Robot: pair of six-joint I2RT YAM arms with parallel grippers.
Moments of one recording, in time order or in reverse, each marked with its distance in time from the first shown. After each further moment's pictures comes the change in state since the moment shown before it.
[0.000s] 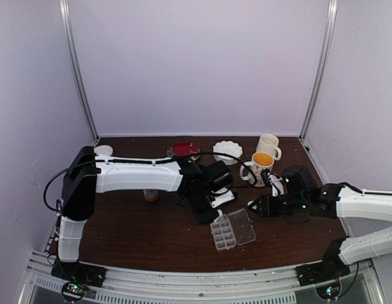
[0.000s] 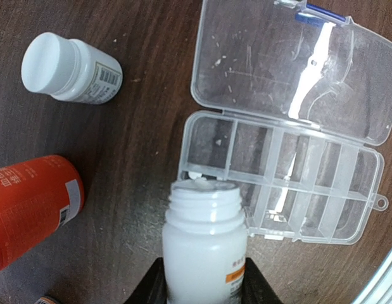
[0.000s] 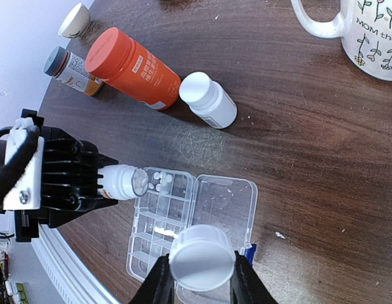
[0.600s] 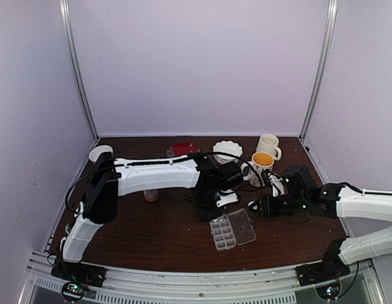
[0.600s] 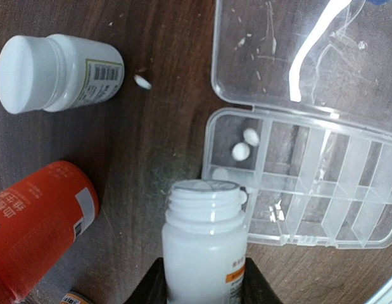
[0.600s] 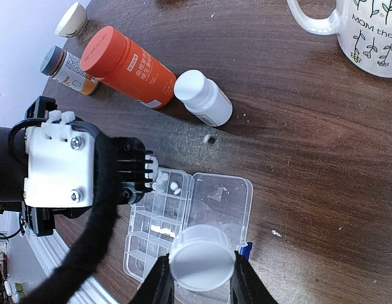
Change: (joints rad) left arm 0.000 0.197 0.309 -0.261 -0.073 0.075; right arm -0.006 0.000 0.000 -0.010 0.000 -0.003
